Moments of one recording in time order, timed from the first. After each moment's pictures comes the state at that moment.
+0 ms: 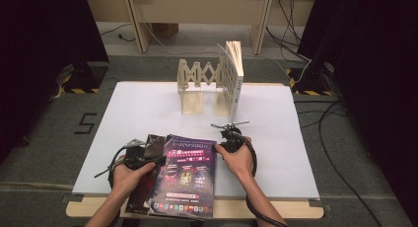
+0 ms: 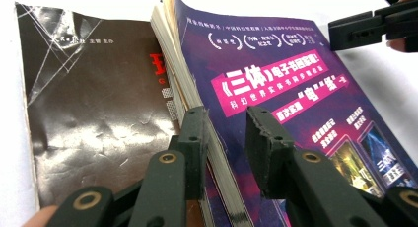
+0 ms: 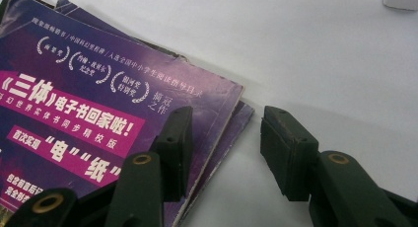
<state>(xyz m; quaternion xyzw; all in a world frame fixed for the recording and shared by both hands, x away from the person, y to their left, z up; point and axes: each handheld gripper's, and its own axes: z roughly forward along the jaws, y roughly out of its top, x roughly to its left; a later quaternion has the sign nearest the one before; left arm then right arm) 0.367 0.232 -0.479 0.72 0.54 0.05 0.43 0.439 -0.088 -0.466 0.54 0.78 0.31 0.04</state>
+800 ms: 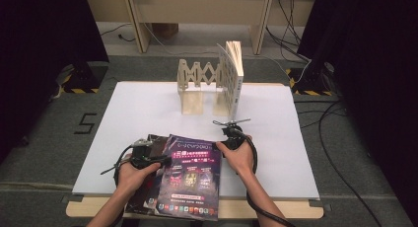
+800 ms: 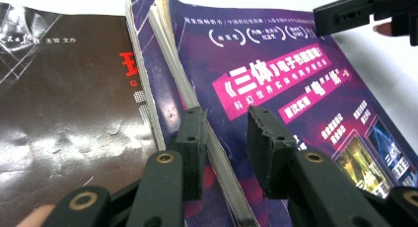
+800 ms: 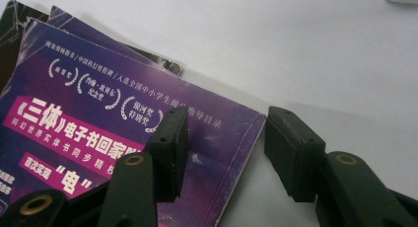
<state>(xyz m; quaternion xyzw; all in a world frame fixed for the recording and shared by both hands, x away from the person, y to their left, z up) 0.374 0.219 -0.484 0.73 0.52 0.04 0.43 0.451 -0.093 -0.469 0.55 0.77 0.32 0.02</state>
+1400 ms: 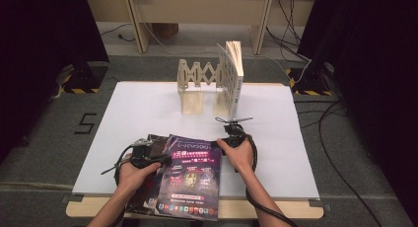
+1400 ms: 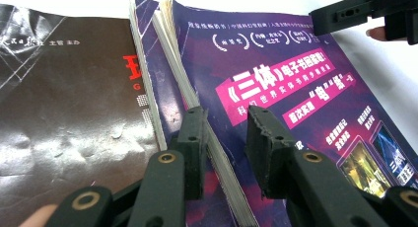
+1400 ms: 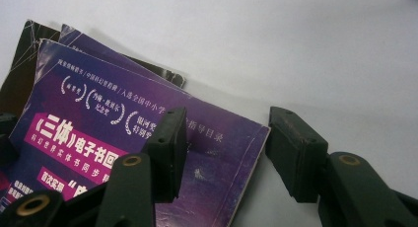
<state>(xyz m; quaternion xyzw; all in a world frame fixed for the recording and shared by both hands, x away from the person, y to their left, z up) 0.374 0.218 -0.485 0.73 0.52 0.04 0.43 0.461 -0.096 -0.474 0.56 0.75 0.33 -0.02</state>
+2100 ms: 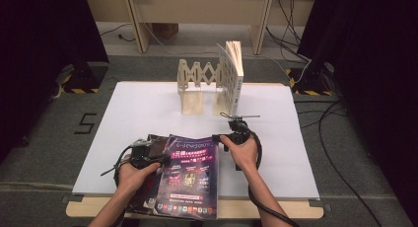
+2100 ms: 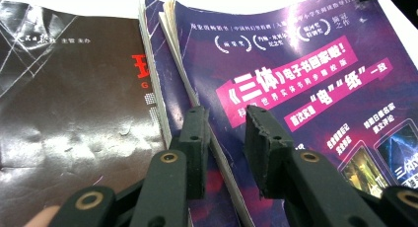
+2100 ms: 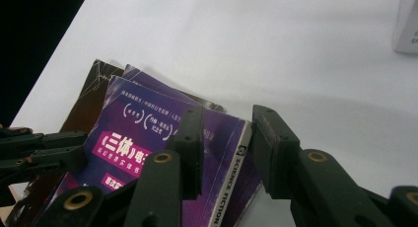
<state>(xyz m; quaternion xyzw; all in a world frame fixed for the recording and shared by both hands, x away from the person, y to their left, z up) 0.373 0.220 -0.485 0.72 0.53 0.05 0.43 0.450 -0.104 -0.445 0.55 0.73 0.40 -0.02</state>
